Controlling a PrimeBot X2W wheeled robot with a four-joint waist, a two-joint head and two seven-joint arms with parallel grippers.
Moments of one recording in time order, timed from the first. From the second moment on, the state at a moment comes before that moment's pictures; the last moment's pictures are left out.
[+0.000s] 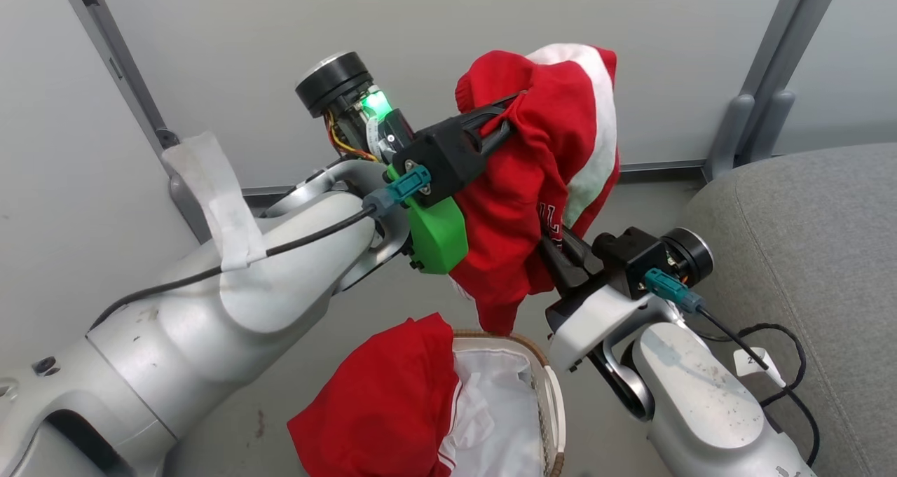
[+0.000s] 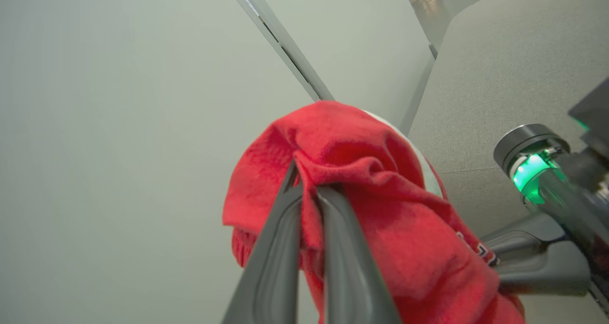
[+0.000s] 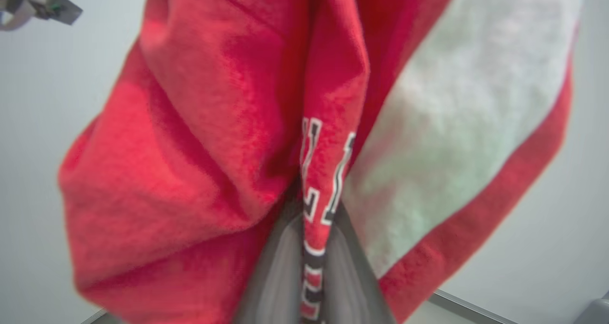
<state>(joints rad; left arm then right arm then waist) -1.11 0.29 -1.21 0.41 -0.52 -0.12 -0.21 -0.47 -0.05 0.42 0.40 0.19 0.13 -0.26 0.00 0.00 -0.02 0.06</state>
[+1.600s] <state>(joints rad) -0.31 0.14 -0.64 0.38 -0.40 -0.12 -0.26 -0.42 -0.05 0.23 0.40 0.08 0.13 -0.26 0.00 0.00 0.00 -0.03</state>
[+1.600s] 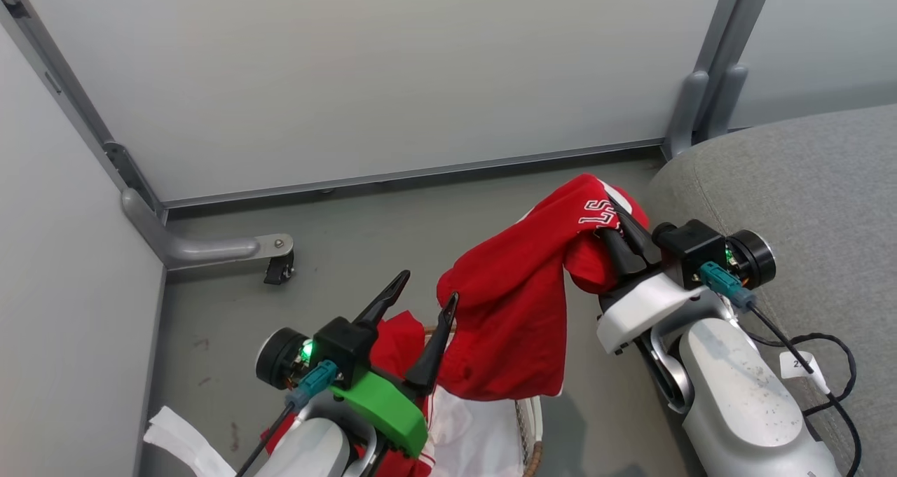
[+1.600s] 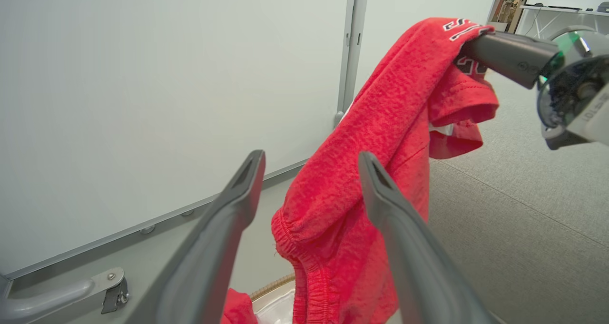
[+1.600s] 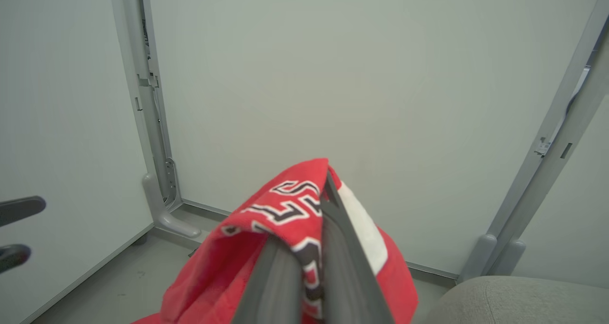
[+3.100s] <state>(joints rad) -0.49 0.21 -0.71 0.30 -0.33 -0.13 -0.26 -0.92 -0.15 -0.10 0.33 -0.11 0.13 -0.26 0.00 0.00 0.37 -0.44</state>
